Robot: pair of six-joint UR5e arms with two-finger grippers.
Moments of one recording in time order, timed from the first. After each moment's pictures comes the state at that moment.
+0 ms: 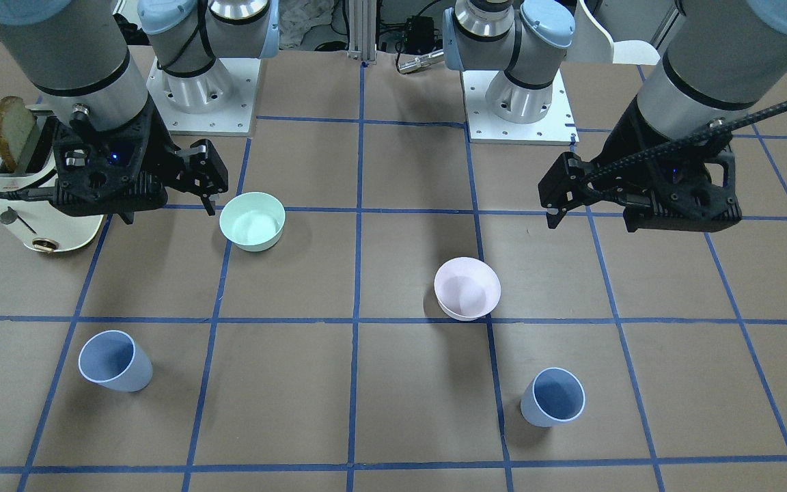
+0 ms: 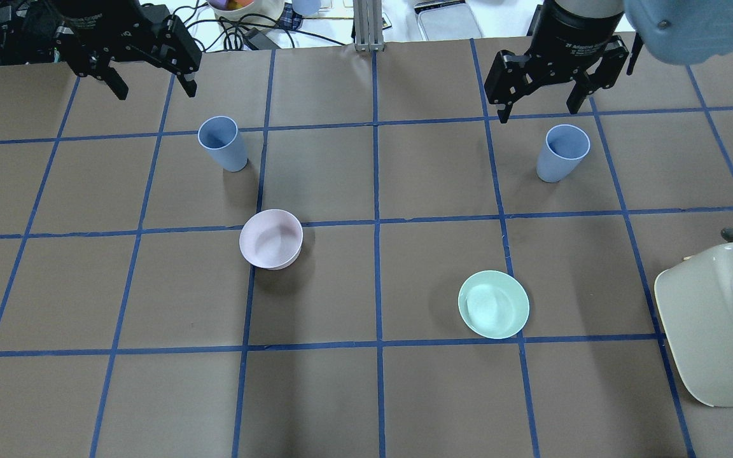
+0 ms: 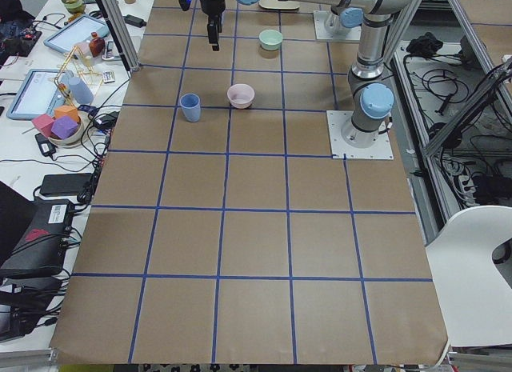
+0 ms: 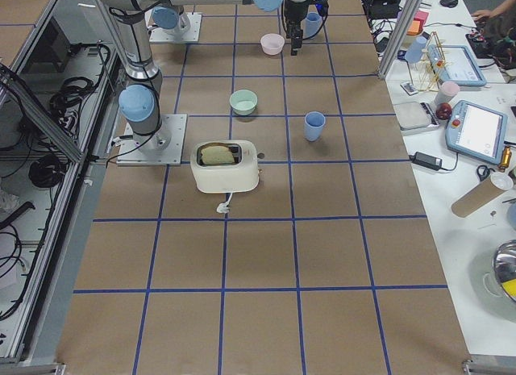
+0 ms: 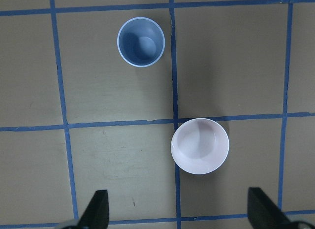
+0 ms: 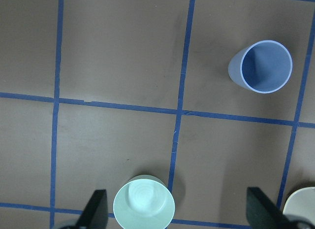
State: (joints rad) left arm -1.52 -1.77 -1.27 -1.69 1.56 0.08; right arm 1.60 -1.44 1.44 -1.57 -1.57 -0.06
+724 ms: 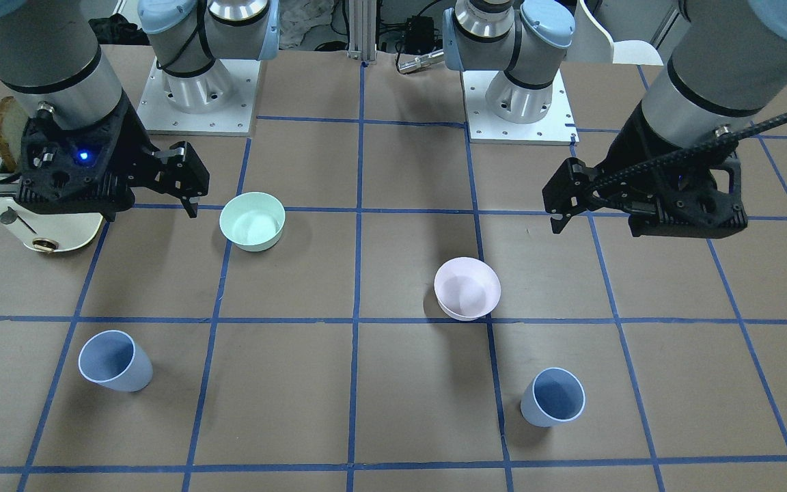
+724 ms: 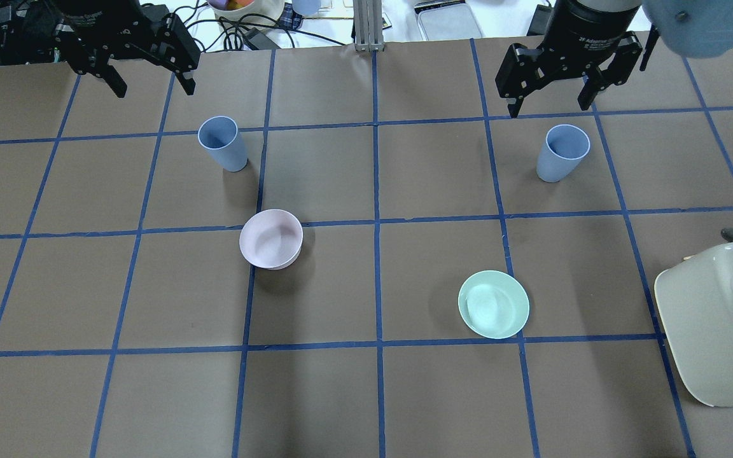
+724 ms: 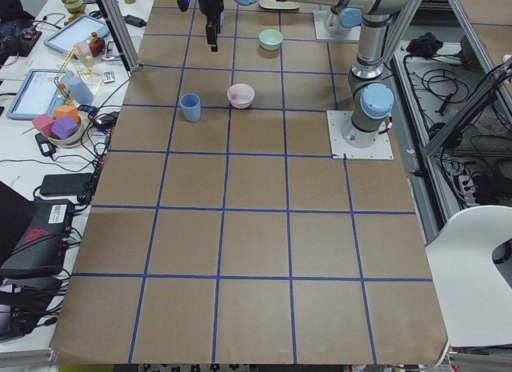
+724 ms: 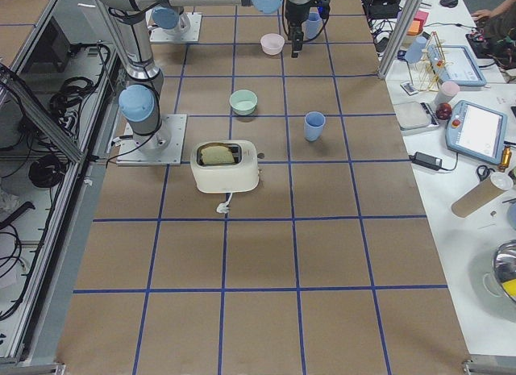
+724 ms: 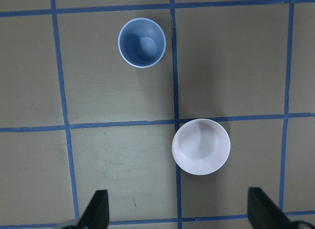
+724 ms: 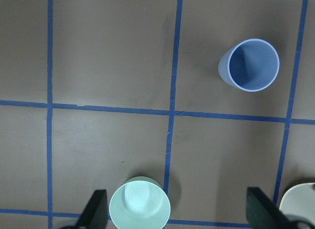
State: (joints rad) left arm -1.52 -1.79 -1.24 -1.69 1.57 0.08; right arm 1.58 -1.44 1.43 -1.57 -1.57 -0.06
